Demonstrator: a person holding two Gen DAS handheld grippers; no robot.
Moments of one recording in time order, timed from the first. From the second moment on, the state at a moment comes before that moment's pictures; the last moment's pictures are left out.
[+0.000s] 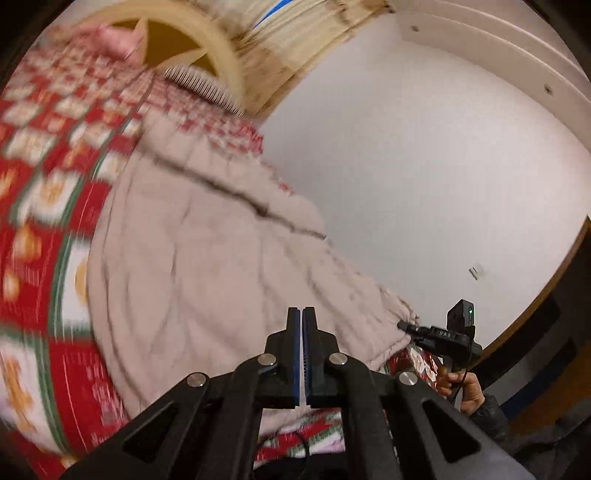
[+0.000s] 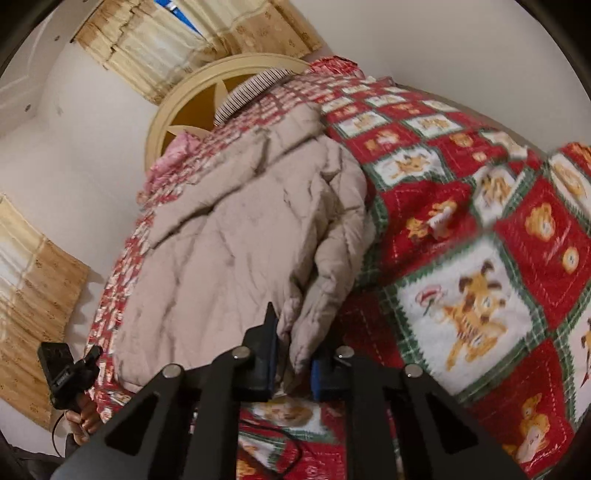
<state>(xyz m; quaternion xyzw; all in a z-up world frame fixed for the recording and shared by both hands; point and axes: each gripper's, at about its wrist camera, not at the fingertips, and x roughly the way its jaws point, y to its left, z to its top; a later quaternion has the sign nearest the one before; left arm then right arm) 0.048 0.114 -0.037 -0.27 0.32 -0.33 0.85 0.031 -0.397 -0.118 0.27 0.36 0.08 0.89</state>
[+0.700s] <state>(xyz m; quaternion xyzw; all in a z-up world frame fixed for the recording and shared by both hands) 0.045 0.150 -0.062 -0.26 0.36 -0.18 0.88 0.036 -0.415 -0.084 0.19 0.33 0.01 0.93</state>
